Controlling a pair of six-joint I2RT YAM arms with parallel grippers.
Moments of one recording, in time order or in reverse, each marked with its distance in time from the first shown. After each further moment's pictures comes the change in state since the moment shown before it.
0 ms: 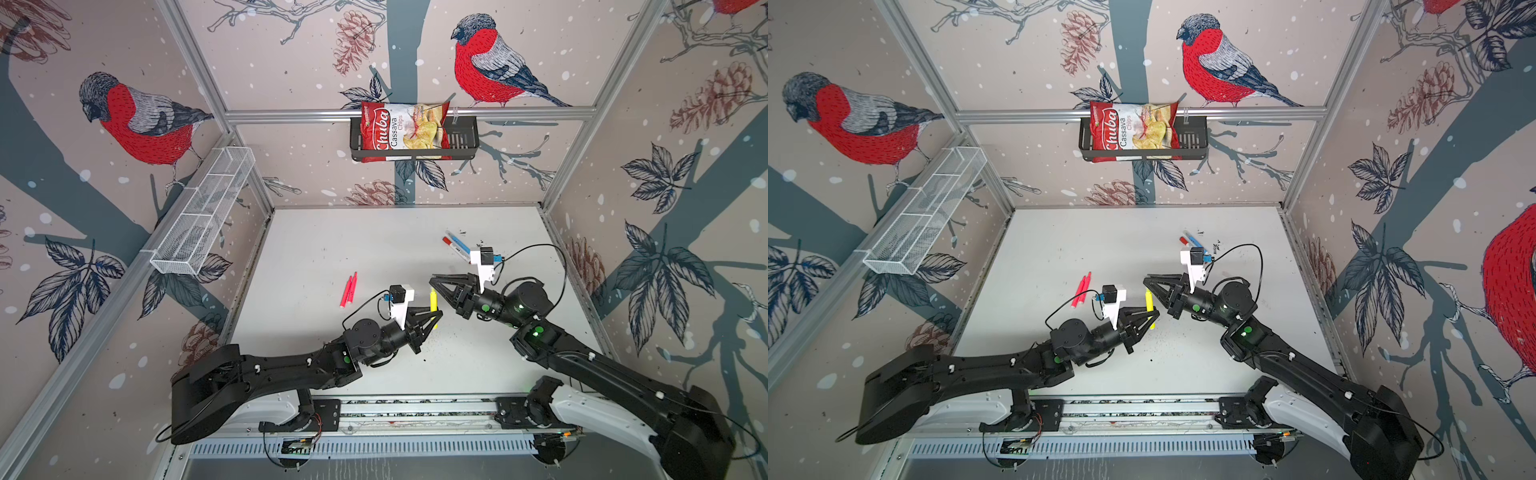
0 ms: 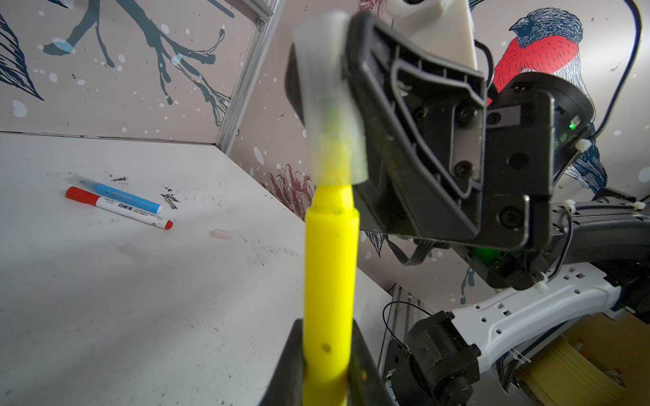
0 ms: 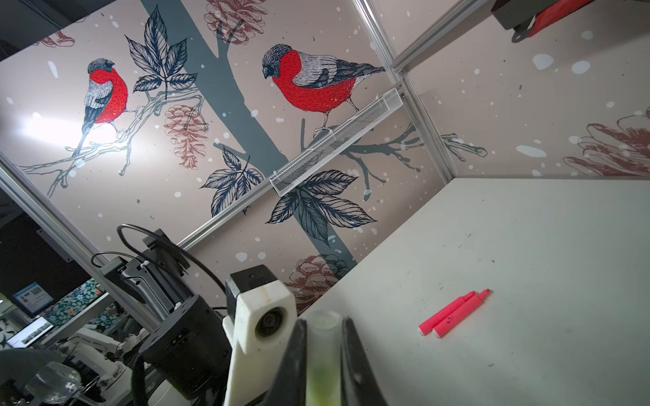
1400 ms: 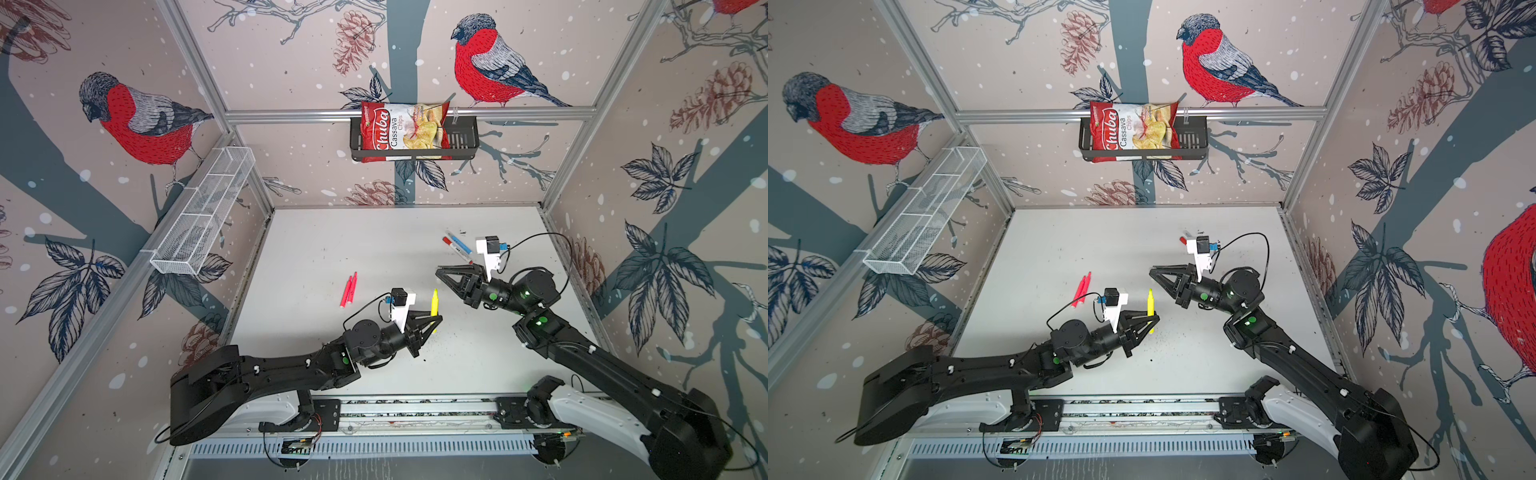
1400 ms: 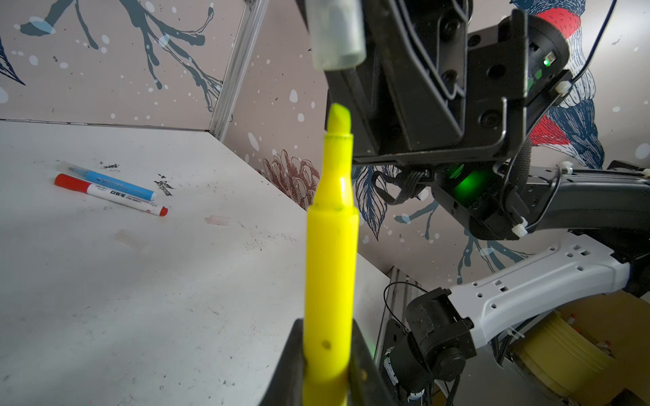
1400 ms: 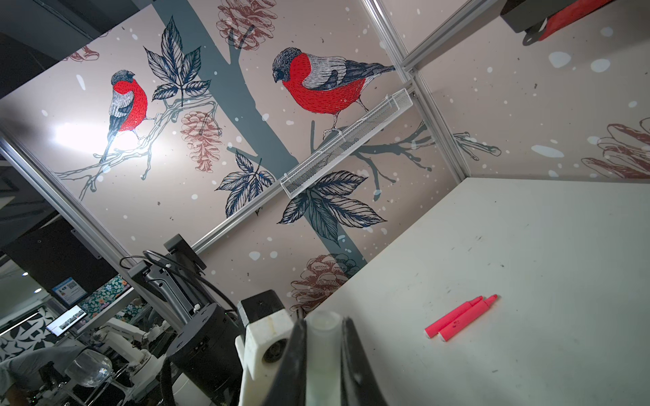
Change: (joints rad) left arm 0.003 -0.006 -0.016 -0.025 0.044 0.011; right arm -0.150 0.037 0.042 0.038 -0.202 0.084
